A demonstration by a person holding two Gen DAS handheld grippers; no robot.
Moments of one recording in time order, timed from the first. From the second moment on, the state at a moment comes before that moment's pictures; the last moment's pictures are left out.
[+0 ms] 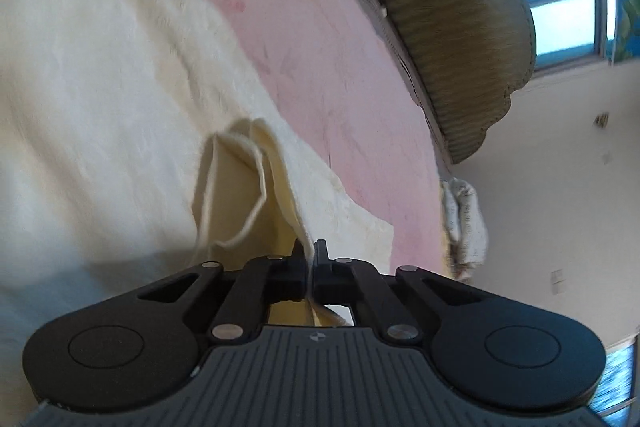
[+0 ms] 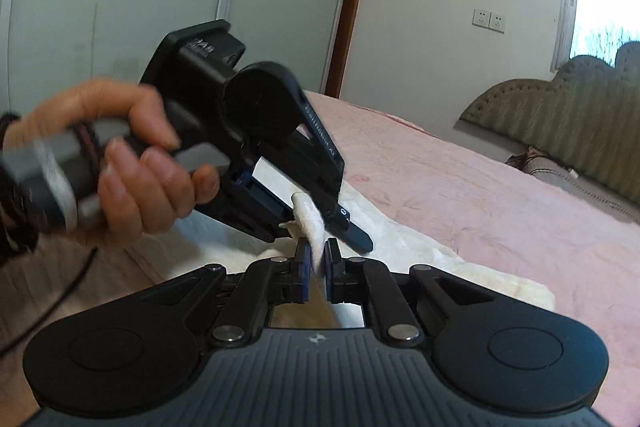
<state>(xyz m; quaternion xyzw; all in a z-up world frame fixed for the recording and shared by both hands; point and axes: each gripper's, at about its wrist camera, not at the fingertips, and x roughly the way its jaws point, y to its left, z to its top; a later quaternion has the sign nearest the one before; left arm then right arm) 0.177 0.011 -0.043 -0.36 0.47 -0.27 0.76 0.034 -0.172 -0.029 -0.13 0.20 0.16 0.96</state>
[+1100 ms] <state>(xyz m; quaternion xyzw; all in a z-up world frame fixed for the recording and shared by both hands) 0.144 0.005 -0.006 -0.14 0.40 -0.21 0.88 0.100 -0.236 -0.029 -0.06 0.31 0.09 0.95</state>
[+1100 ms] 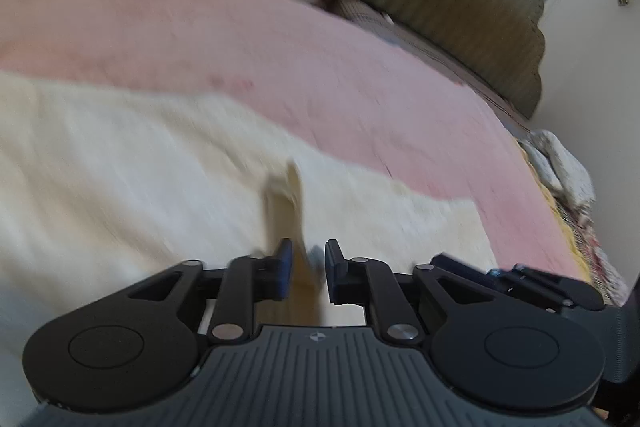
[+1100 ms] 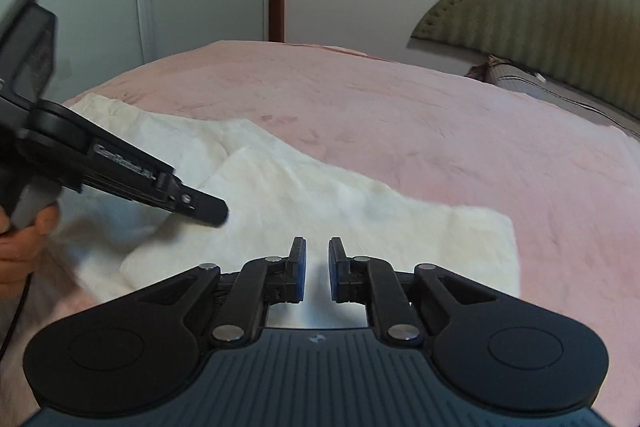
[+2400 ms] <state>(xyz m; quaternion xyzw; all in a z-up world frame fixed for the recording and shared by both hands) 0.116 -0.064 -0.028 0.05 0.36 -0.21 0.91 0.069 -0.234 -0.060 -0.03 0.33 0.05 0.94</state>
